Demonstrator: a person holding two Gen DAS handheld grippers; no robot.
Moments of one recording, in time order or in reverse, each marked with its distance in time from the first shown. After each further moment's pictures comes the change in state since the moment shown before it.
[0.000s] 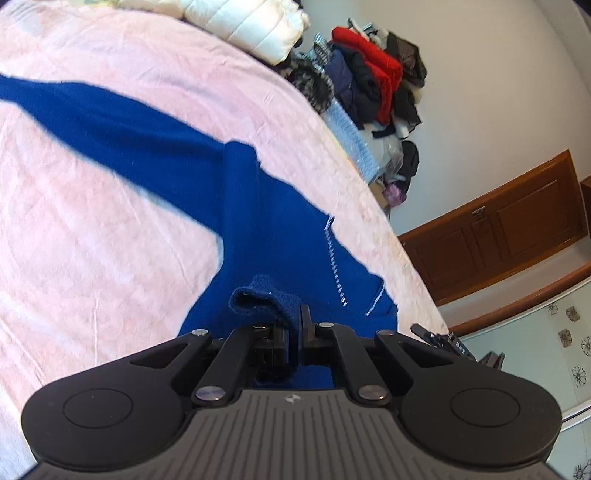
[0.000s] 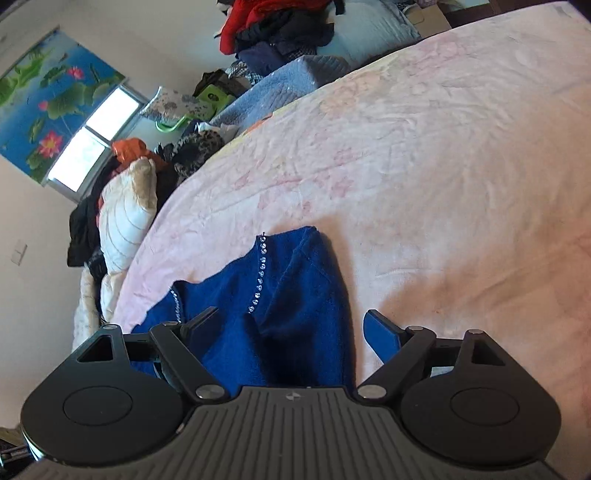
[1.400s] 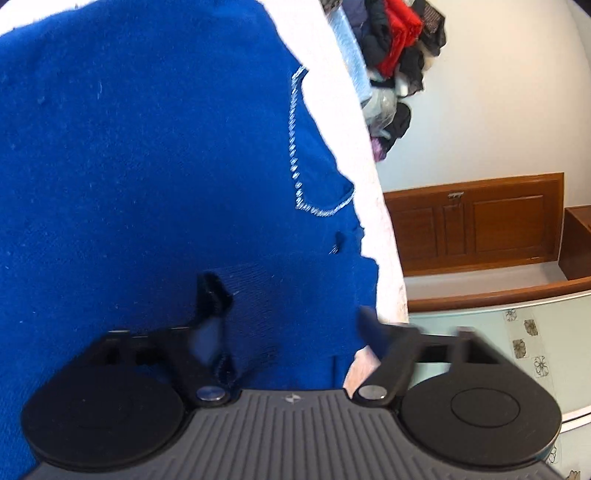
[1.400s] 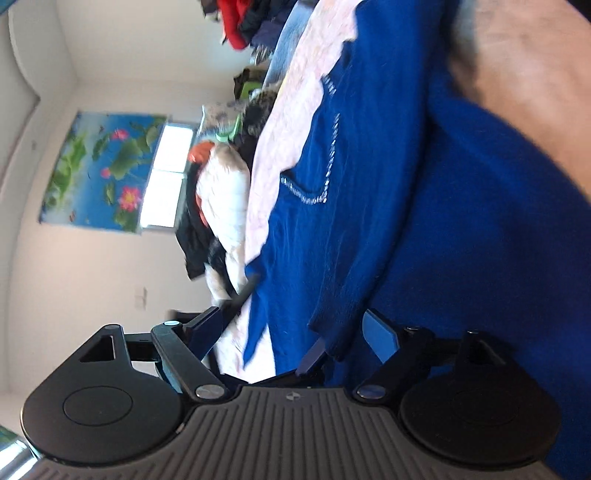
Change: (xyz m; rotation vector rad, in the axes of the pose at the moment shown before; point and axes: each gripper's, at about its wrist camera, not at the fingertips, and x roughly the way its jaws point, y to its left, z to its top) left arm 0.145 -0.042 -0.096 -0.228 0.208 -0.165; right arm -0.081 0.002 -0.181 0.473 0.006 0.451
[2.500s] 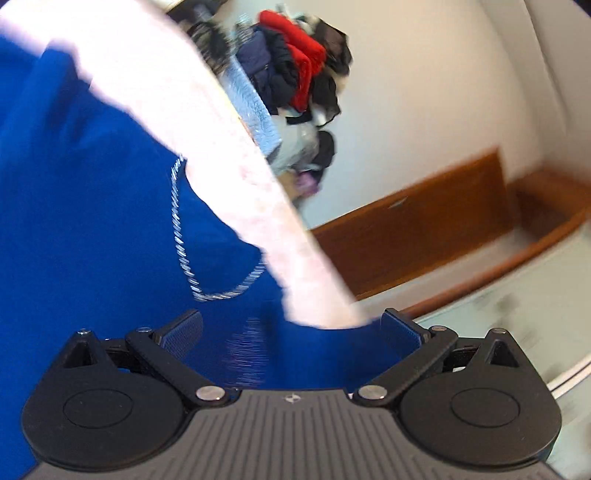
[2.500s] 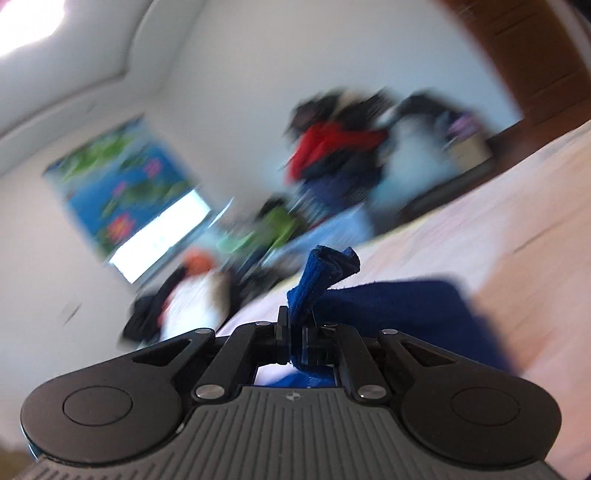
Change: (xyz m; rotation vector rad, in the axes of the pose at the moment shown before) left arm -0.030 -0.064 0.025 0.203 -0.157 -0.191; right arm 0.008 0.097 0.096 -0.707 -0.250 -0.101
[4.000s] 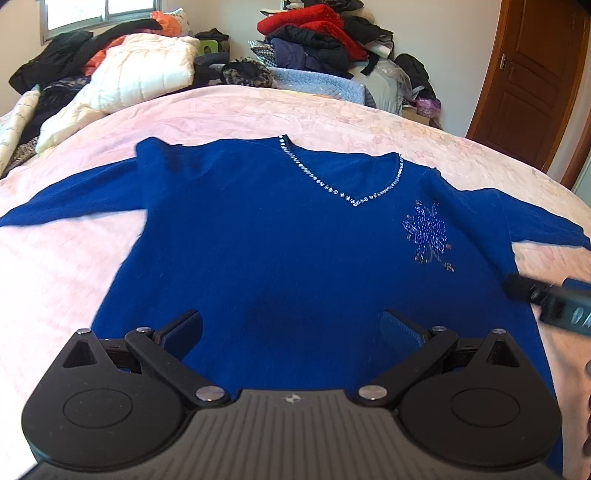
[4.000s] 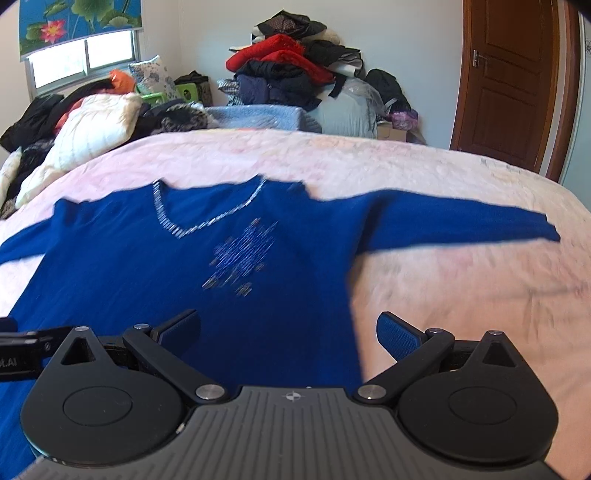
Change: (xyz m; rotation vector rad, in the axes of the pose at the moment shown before) left arm -0.008 -0.038 -0.105 0.699 0.033 0.784; right arm -0.001 0.046 -0.102 -0.359 0.174 -0.644
